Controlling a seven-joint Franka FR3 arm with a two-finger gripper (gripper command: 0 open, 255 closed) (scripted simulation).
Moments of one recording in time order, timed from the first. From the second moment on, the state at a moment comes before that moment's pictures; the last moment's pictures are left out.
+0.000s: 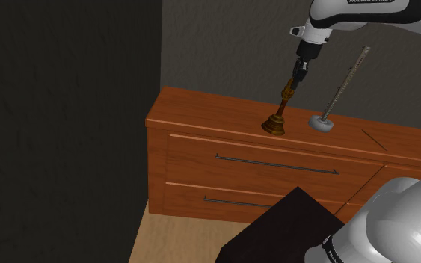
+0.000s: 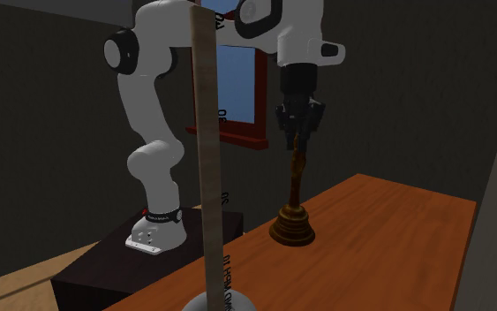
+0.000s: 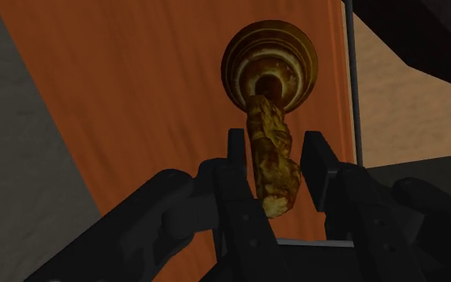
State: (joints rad) arm 0.03 -0.23 -0.36 -1.89 -0.16 1.73 -0.94
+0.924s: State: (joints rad) arm 0.03 -0.21 -0.36 -1.81 -0.15 1.66 -0.95
